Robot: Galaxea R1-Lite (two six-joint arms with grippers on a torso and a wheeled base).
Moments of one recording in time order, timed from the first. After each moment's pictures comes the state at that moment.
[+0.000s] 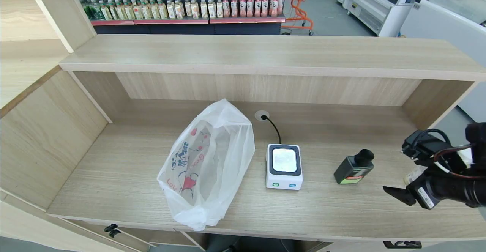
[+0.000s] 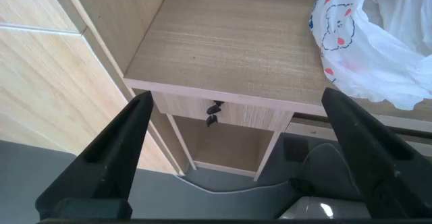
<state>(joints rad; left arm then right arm) 0.00 0.00 0.00 0.05 0.13 0.00 0.01 1.49 -0.57 -0.28 0.02 -0.62</state>
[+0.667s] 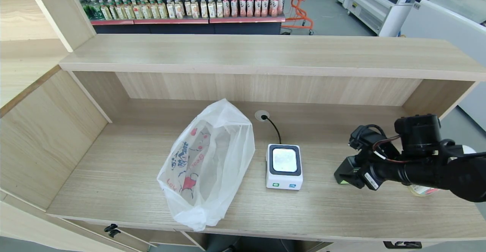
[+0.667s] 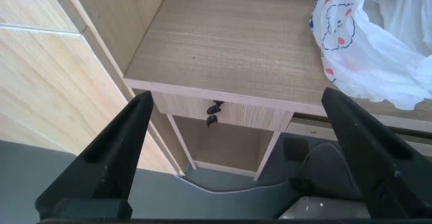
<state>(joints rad) 0.00 0.00 0.00 0.05 0.13 0.00 0.16 1.79 -0.72 -0.44 0.05 -0.63</state>
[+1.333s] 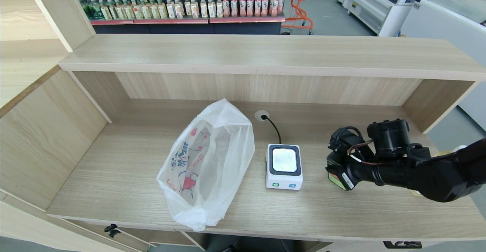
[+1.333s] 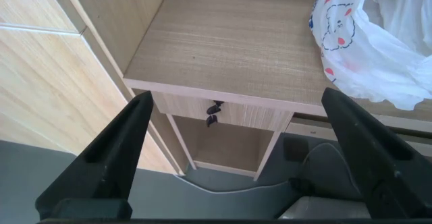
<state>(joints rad) 0.00 0.00 0.00 0.05 0.13 0.00 0.25 1.90 -0.76 -0.52 0.07 -0.51</state>
